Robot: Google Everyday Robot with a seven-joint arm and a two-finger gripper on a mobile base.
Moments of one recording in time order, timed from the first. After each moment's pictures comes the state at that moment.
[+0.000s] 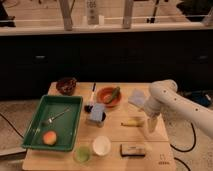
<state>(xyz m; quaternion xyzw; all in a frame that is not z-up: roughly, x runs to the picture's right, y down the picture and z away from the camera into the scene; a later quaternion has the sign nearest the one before) 0.240 0.195 0.822 -0.37 -0.11 -0.08 0.92</state>
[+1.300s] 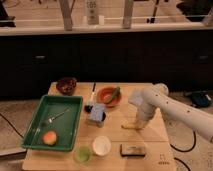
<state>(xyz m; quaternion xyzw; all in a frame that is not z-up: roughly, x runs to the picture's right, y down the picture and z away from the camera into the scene) 0.211 0.218 0.835 -0.38 -0.12 -0.11 0.91</state>
